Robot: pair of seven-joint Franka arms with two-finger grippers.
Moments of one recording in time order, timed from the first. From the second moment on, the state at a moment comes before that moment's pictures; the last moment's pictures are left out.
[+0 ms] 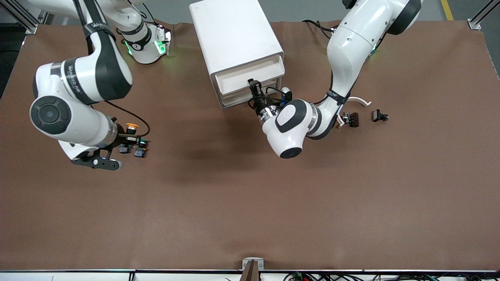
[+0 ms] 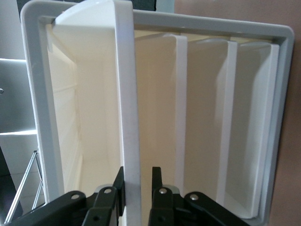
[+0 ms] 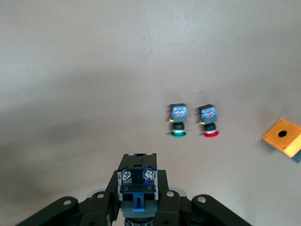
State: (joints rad) left arm -0.51 0.81 -0.15 -1.36 -0.89 1.36 -2.41; right arm 0.29 0.34 -0.01 -1.48 -0.03 1.61 0.48
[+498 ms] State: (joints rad) left arm -0.50 0.81 -0.08 -1.33 -0.89 1.36 -2.41; right arm 0.42 0.34 0.00 -1.46 0.10 1.60 0.85
